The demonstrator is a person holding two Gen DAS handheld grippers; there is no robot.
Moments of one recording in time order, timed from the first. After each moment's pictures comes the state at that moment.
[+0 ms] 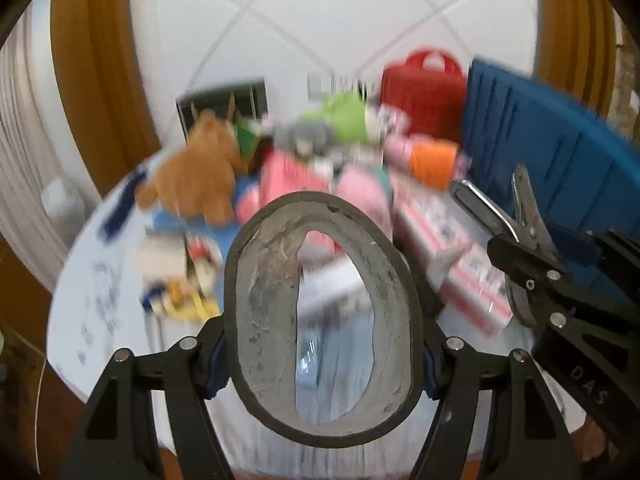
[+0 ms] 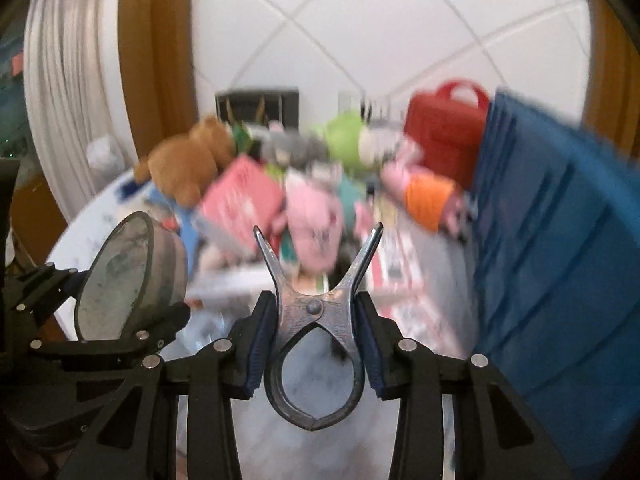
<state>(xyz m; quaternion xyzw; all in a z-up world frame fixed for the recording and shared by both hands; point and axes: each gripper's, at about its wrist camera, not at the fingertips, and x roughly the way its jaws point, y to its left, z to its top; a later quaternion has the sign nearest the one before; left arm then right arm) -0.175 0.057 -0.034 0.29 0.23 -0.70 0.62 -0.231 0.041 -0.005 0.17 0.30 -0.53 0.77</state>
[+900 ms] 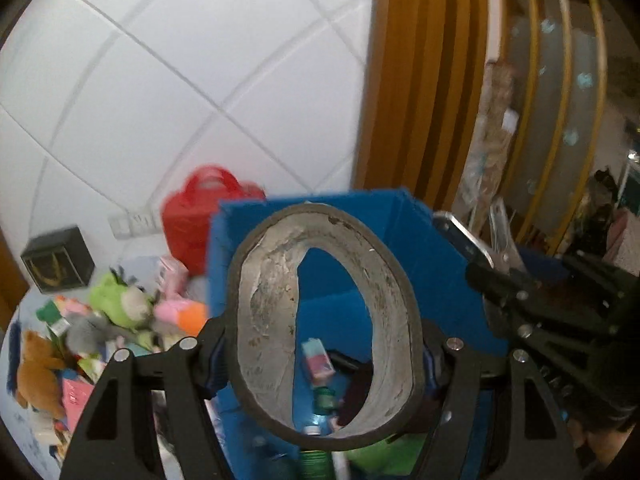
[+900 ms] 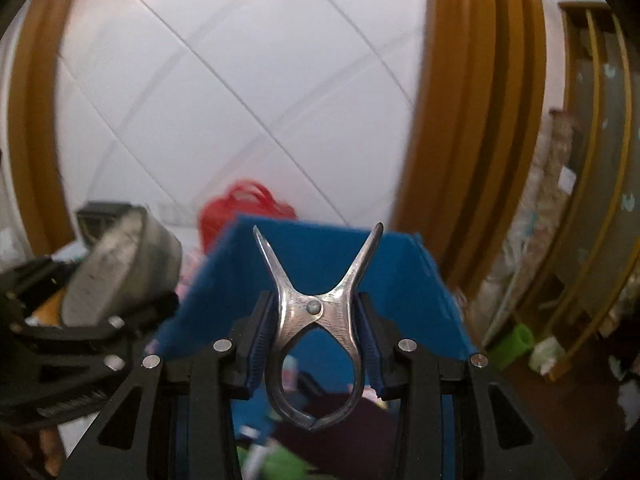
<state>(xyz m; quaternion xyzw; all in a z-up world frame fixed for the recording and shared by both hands) -0.517 -0.029 0.160 0.26 0.19 -0.84 0.44 -0.537 -0.019 0.221 0.15 0.24 -0.69 0.66</state>
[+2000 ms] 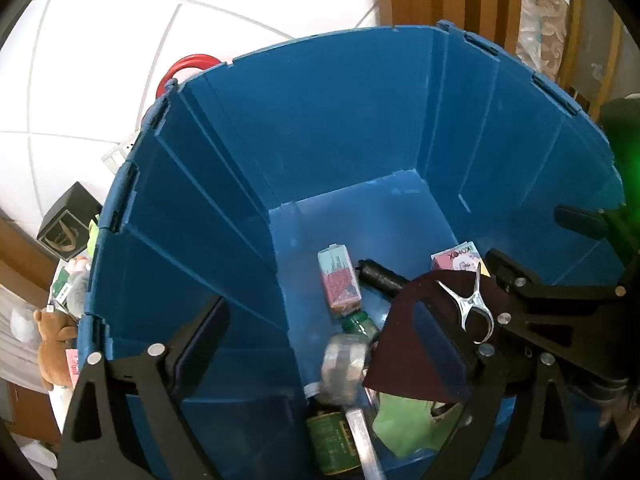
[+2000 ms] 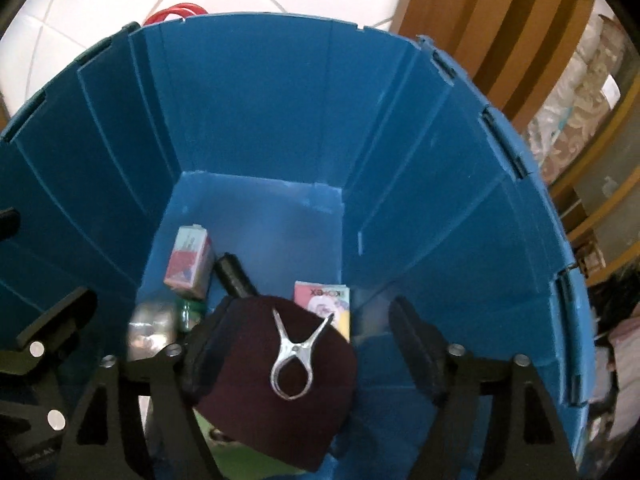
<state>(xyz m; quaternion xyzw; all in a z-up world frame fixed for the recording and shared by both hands) -0.615 -0.078 0.033 0.45 0.19 -0.73 0.47 -0.644 -0.138 0.050 0.30 0.41 -0.64 0.57</state>
